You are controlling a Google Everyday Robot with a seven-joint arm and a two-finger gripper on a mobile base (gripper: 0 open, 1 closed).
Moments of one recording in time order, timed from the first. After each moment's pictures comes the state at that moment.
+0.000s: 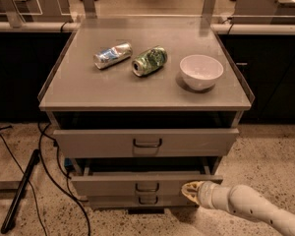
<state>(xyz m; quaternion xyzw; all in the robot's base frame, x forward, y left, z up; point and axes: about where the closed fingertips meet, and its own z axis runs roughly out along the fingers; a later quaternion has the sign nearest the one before) 0.510 -0.183 0.387 -0.60 0.69 0.06 0.41</state>
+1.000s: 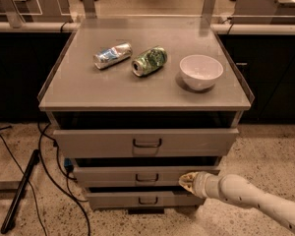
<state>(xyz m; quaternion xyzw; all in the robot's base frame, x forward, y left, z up) 0.557 -0.178 0.381 -0.59 0.70 0.04 0.40</state>
